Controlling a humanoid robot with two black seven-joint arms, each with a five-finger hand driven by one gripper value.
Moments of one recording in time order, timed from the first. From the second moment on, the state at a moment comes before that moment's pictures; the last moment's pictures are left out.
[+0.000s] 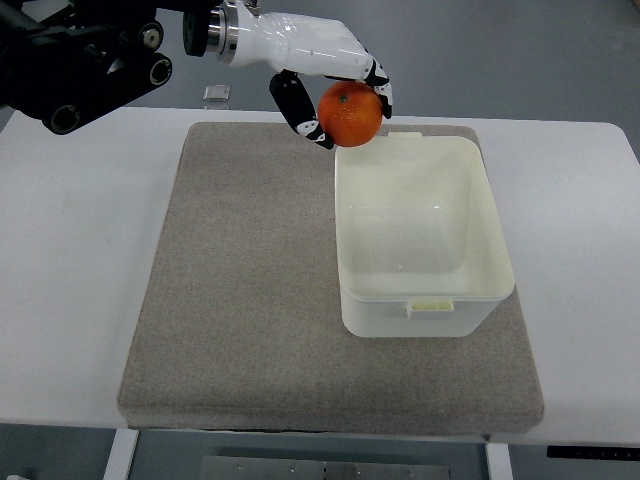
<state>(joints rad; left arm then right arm) -1.57 0.36 -0.02 -0.94 1.52 -0.19 -0.61 0.04 0.00 -0.05 0.17 0.03 -0.15 0.17</state>
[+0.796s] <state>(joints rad) -1.47 0.19 -0.01 -0.92 1.53 -0.18 -0.61 0.04 0.00 -0.05 0.17 0.03 -0.15 0.17</state>
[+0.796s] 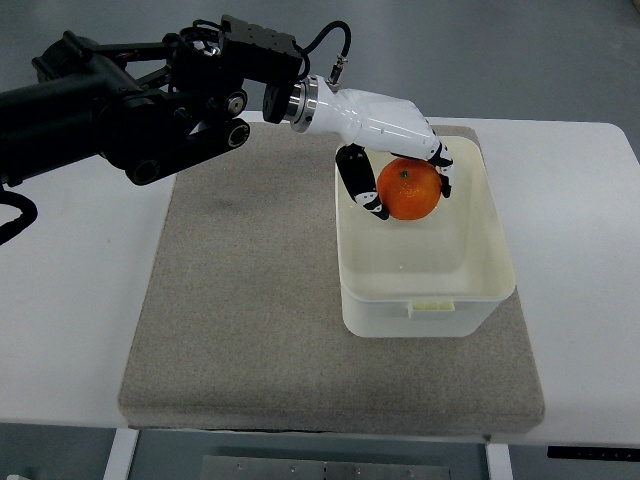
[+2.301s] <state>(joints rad) -1.38 0.16 -0.01 -0.91 1.52 -0.09 -0.61 0.04 0.00 -0.05 0.17 0.03 -0.15 0.17</state>
